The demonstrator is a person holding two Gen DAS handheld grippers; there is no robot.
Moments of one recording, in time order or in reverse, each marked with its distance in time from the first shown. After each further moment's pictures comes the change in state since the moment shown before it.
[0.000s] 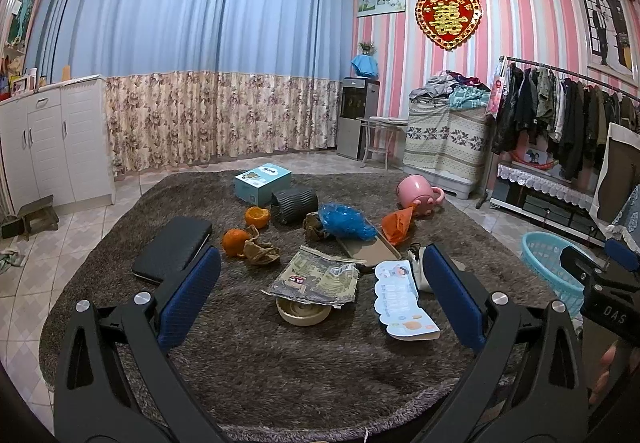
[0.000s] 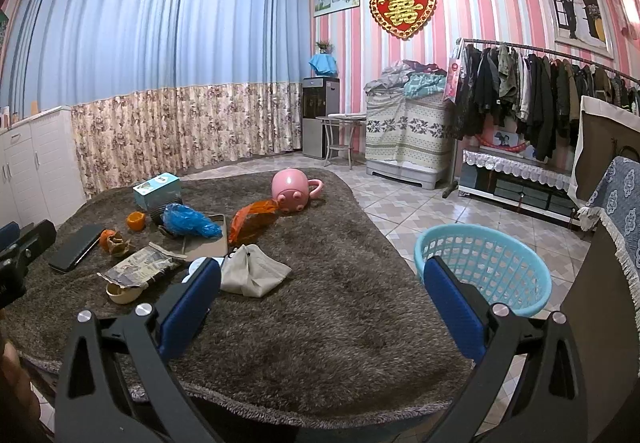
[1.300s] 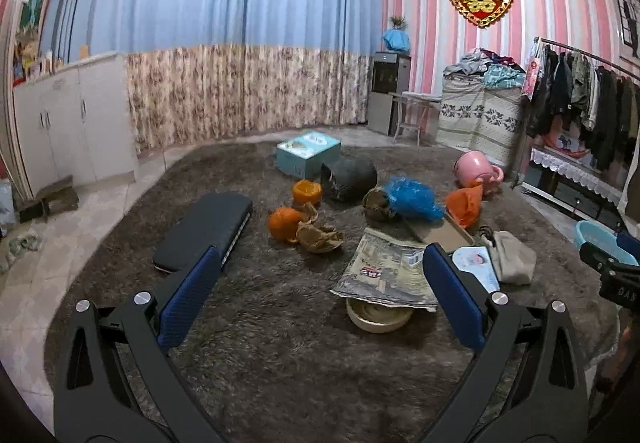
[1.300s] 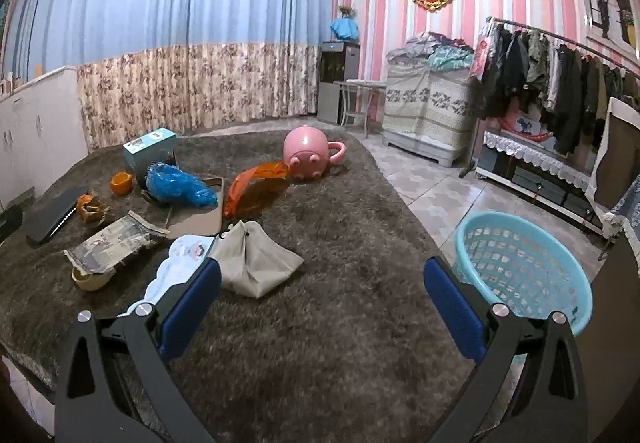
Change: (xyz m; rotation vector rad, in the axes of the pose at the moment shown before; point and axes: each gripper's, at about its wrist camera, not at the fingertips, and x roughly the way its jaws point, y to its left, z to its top) left arm 0.066 0.056 -0.011 -0.043 0.126 0.089; right arm 0.100 0.024 -0.003 -0.081 0.152 0.049
